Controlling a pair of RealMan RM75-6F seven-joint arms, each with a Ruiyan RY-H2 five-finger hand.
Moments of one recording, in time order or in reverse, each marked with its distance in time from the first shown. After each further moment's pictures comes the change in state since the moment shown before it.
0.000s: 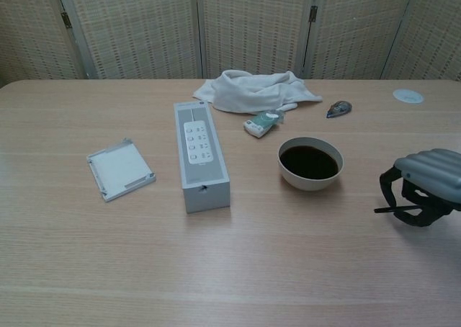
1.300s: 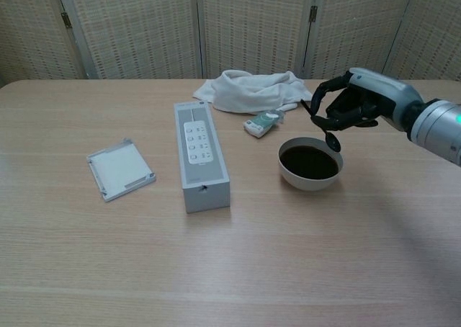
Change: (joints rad) left arm -0.004 0.048 -0.001 -0.100 0.015 0.010 0.075; right arm 0.185 -0.089 0.229 0.051 -0.002 -0.093 0.791
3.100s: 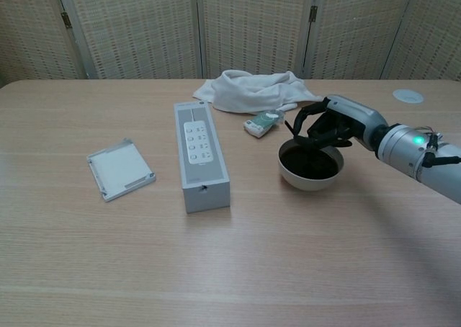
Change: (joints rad) left arm 0.004 0.009 -0.004 -0.021 -0.017 -0.002 0.020; right arm 0.110 -0.215 -0.081 0.460 -0.122 -0.044 0.384
